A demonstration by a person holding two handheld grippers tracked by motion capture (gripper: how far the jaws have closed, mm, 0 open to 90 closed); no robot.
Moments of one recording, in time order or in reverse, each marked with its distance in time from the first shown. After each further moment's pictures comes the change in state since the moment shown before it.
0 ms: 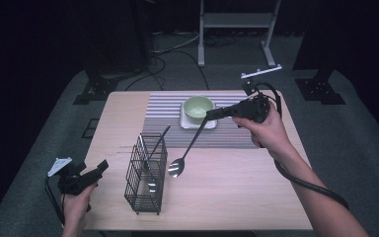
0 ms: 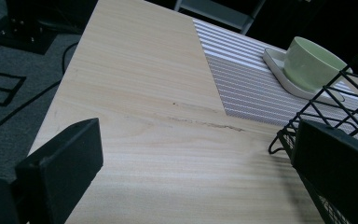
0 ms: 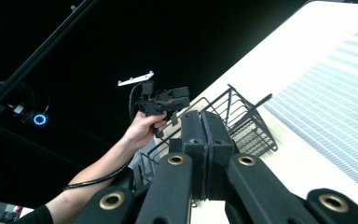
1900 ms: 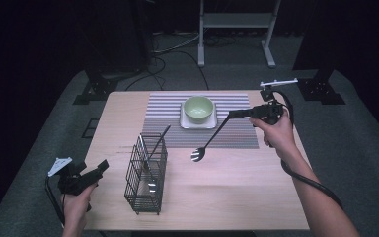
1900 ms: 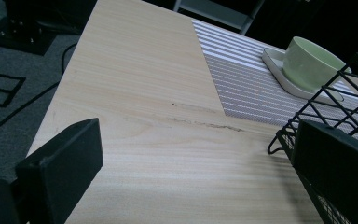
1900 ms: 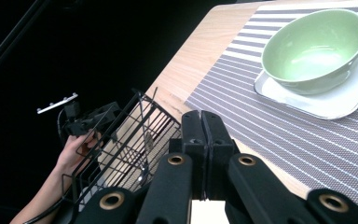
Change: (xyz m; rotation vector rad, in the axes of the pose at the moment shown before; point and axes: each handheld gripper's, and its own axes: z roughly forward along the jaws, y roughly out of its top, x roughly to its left) left arm 0.000 0.000 0.000 0.002 -0.002 0.008; right arm -0.088 -0.030 -0.024 -0.089 -0.188 0.172
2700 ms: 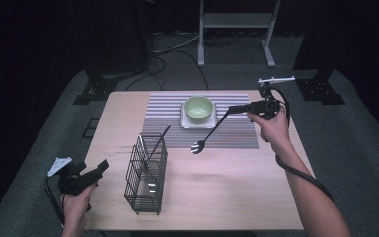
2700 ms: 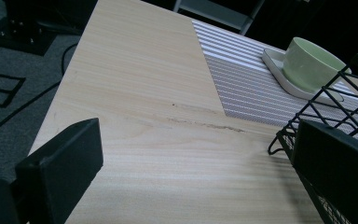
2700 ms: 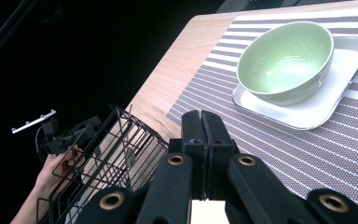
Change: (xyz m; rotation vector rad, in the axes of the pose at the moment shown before) left arm 0.001 0.000 0.000 -0.003 0.000 -0.001; right arm -0.016 0.011 0.009 -0.029 -0.056 0.027
